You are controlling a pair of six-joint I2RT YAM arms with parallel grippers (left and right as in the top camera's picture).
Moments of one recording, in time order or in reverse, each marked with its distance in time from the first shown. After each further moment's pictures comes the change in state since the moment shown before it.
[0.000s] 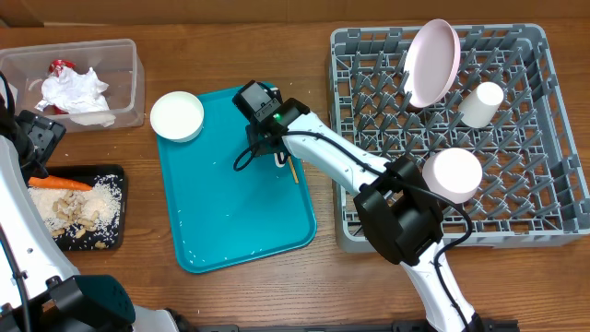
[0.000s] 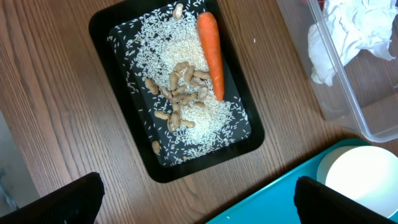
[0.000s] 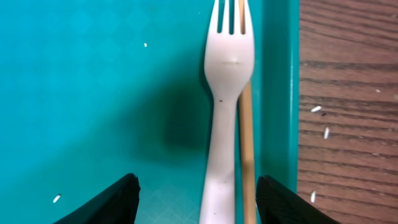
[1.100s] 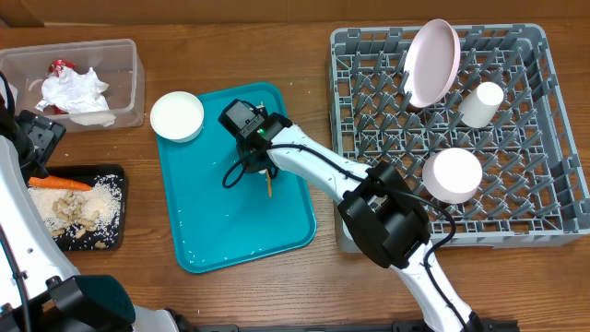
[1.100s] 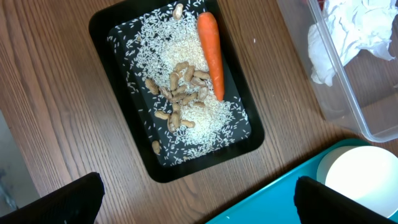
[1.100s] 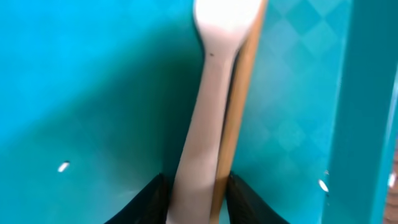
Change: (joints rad) left arm 0.000 0.000 0.000 0.000 0.000 0.000; right arm 0.065 0.048 0.003 -0.036 -0.004 0.006
